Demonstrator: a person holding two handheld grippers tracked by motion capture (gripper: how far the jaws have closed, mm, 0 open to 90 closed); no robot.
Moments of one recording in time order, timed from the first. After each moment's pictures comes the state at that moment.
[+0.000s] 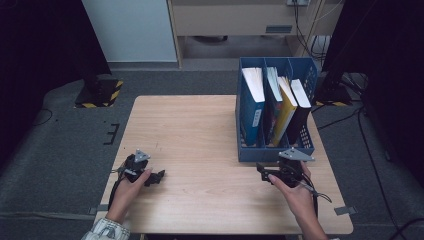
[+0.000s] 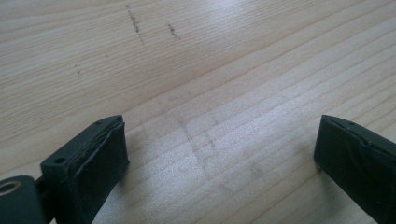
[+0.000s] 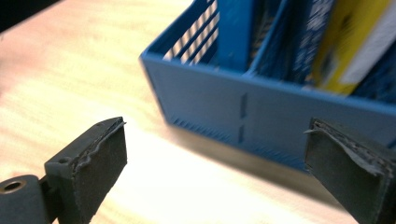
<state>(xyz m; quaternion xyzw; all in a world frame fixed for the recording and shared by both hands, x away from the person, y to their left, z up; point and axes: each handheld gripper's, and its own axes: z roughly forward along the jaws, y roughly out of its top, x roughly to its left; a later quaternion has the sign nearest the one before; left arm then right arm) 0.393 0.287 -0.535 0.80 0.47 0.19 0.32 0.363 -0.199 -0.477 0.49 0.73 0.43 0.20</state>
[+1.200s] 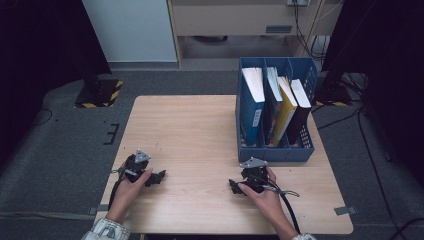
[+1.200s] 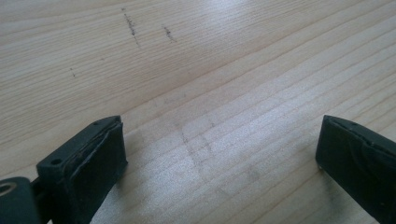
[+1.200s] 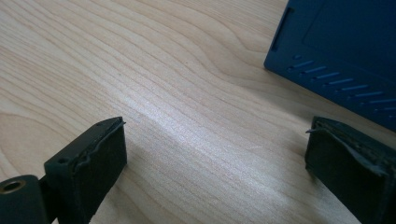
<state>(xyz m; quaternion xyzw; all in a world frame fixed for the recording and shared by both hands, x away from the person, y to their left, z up) 0.393 0.287 -0.536 0.80 0.47 0.19 0.32 0.372 -0.116 -0.537 0.43 0.82 0.34 0.17</state>
